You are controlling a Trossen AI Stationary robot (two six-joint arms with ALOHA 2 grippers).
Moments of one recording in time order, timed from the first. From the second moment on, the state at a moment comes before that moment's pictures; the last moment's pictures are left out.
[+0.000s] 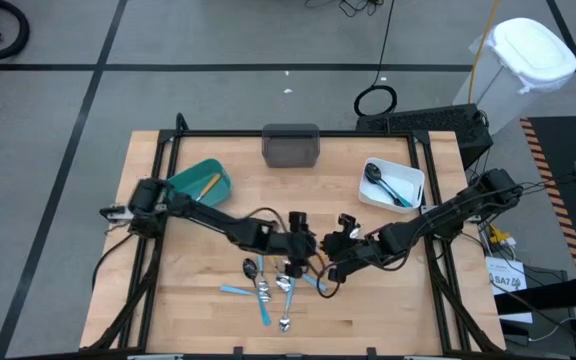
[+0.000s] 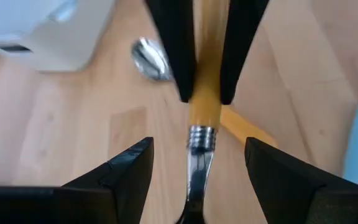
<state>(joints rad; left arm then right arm) -0.22 1.98 1.31 -0.11 -0.31 0.14 0.39 1.52 0.90 -0.31 0.49 0.41</state>
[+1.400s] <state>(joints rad) -0.20 2.08 1.50 -0.59 -0.46 -0.07 0.47 1.53 0.90 -0.71 0.36 0.69</state>
